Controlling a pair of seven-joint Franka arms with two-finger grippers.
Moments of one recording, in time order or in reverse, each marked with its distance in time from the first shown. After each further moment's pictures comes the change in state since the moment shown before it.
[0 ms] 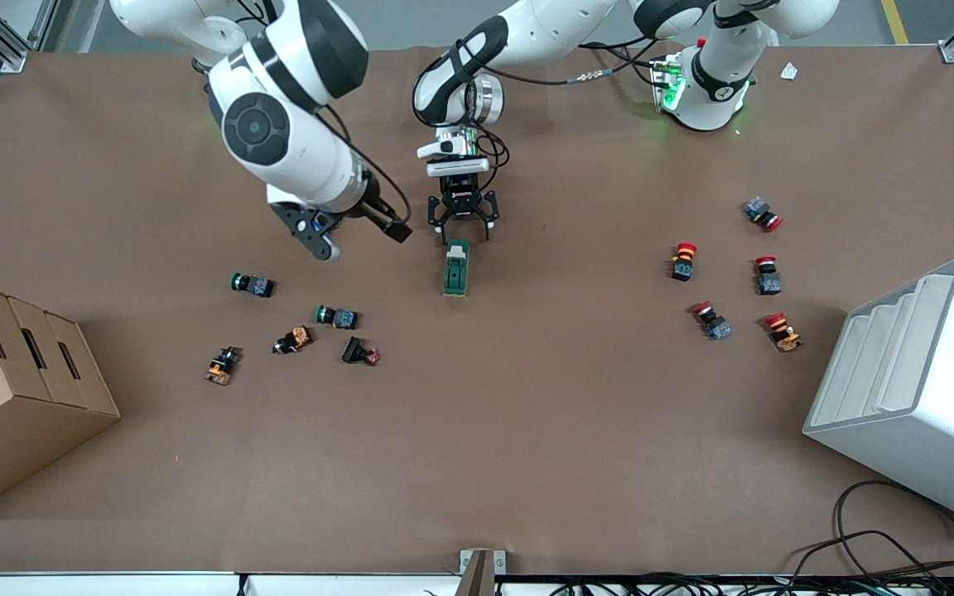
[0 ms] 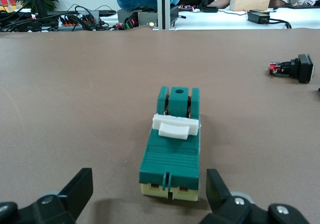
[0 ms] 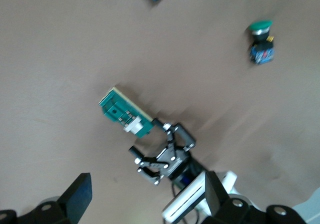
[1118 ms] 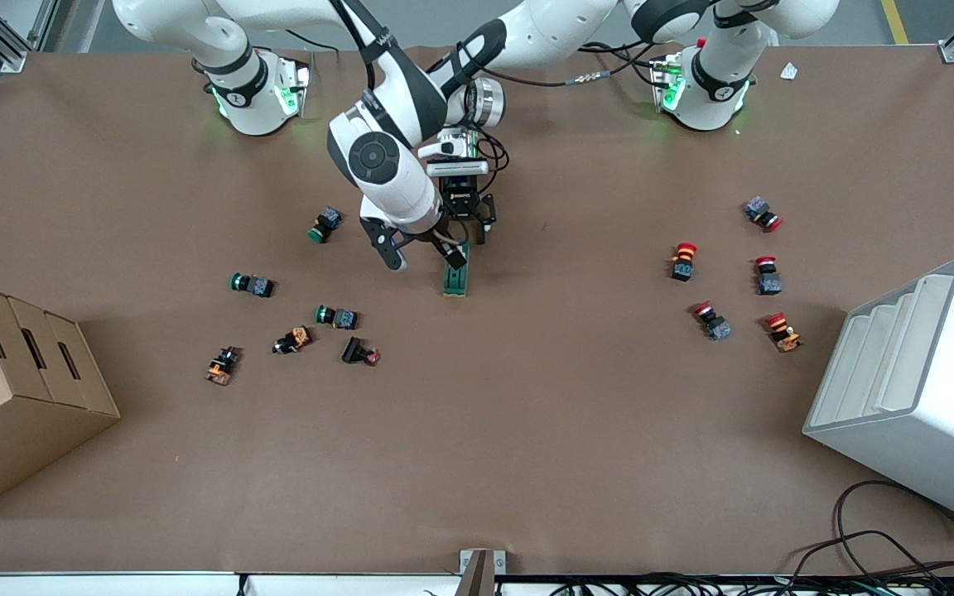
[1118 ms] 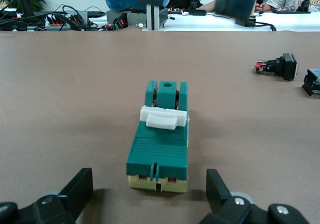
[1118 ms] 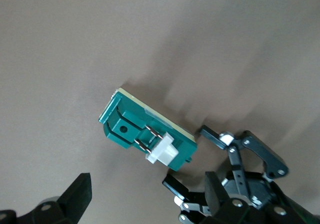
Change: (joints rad) left arm 0.000 0.022 0.000 -0.001 0.064 0.008 -0.033; right arm 0.169 0.222 -0.001 -0.179 0.007 0.549 0.179
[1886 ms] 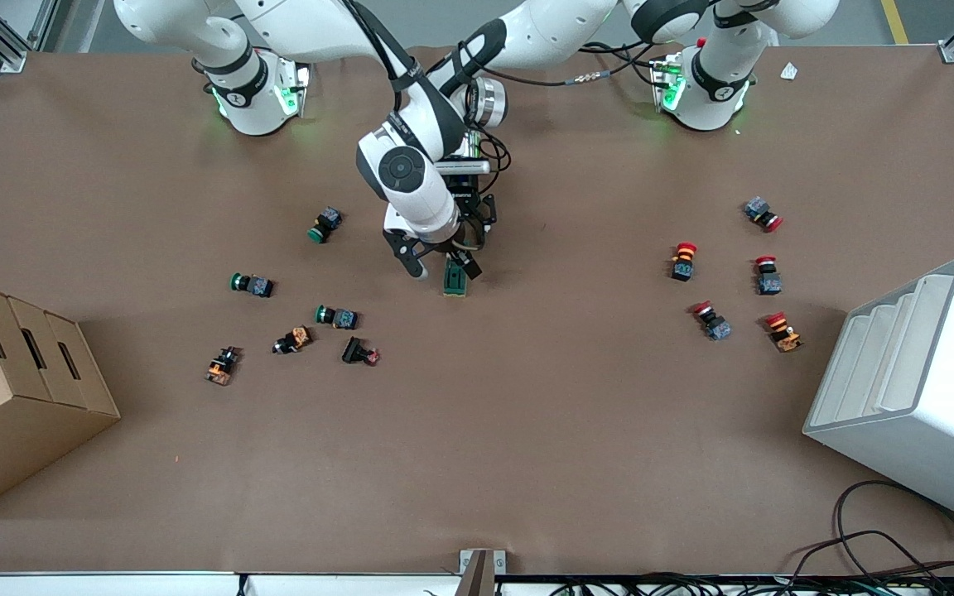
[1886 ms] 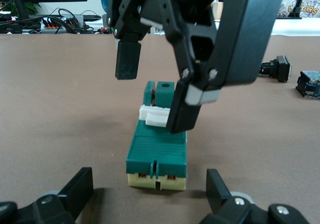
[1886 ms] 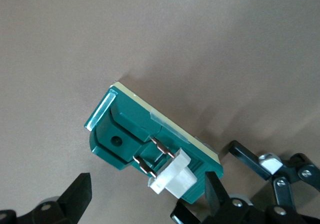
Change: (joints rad) left arm -0.001 0.001 0.000 -0.015 0.029 -0.009 -0.025; right arm 0.061 0.134 0.000 0.002 -0.001 0.192 -0.003
